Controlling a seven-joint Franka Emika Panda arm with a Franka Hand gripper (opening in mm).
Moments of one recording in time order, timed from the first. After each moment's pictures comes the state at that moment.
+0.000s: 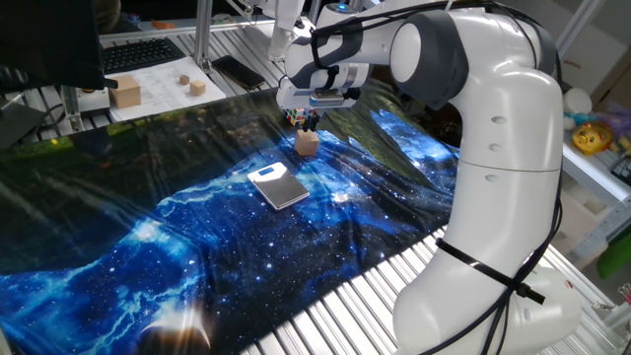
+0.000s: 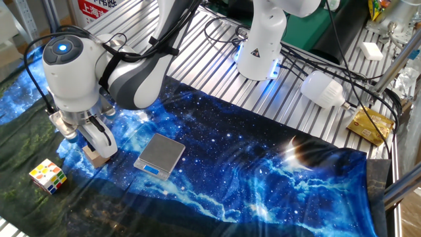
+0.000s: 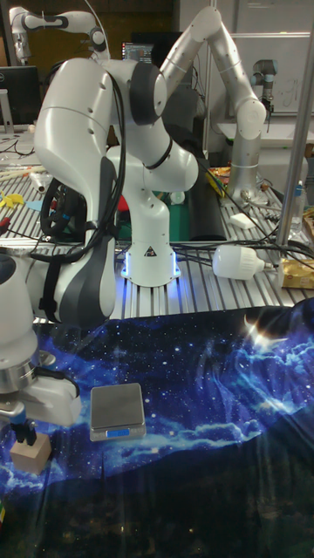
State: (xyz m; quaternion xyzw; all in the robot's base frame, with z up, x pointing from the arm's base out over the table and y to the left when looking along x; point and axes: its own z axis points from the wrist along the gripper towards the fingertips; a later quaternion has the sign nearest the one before) arm 0.635 -0.205 0.118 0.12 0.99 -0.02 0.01
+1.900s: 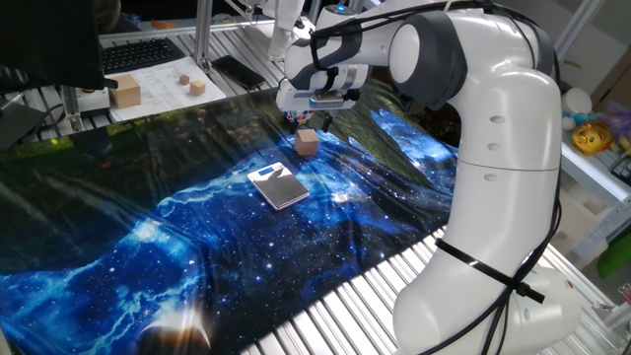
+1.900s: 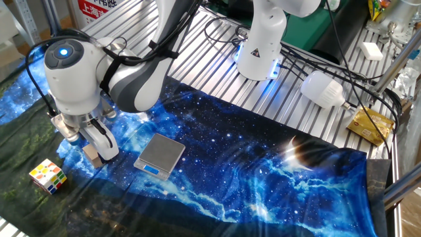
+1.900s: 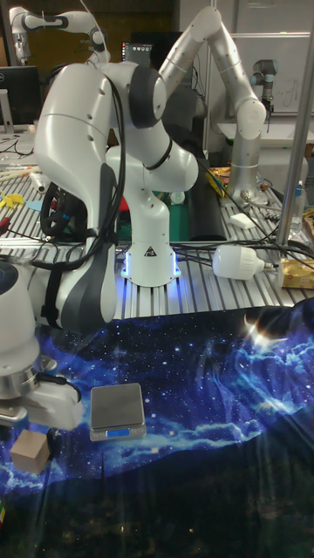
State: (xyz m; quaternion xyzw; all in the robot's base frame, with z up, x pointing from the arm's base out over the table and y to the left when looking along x) arm 0.634 -0.205 0.109 0.11 0.99 -0.02 0.01
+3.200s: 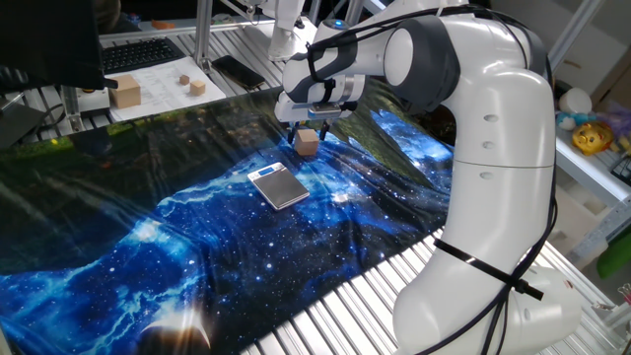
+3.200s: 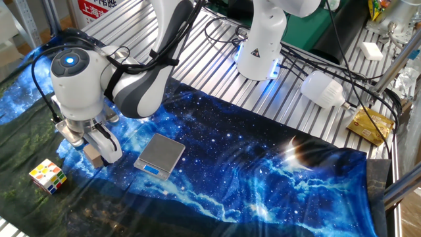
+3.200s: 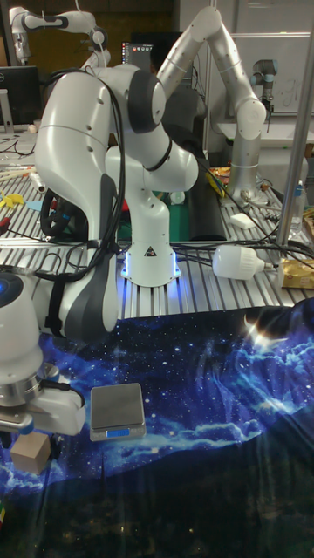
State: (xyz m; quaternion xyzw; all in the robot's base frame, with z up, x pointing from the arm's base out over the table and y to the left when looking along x) arm 0.631 -0.204 0.086 0.09 1.00 -0.02 0.01
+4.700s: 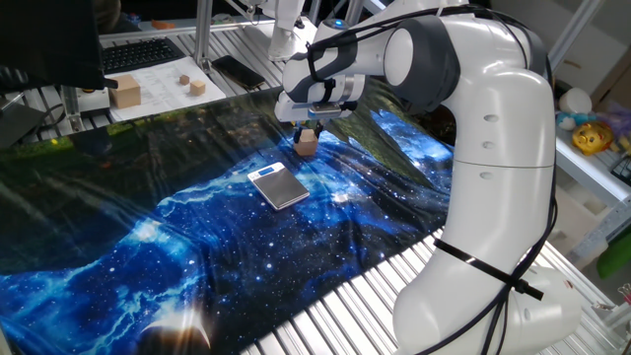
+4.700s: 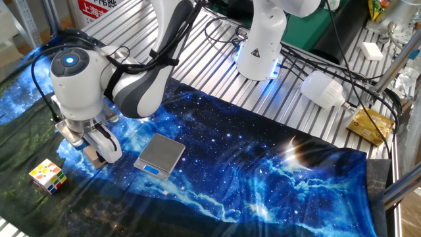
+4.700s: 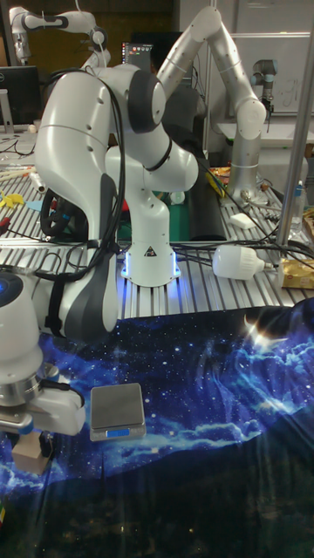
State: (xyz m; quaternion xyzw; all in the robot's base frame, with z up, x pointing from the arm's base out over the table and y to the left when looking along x) arm 0.631 -0.204 0.086 0.10 1.00 -0.02 0.01
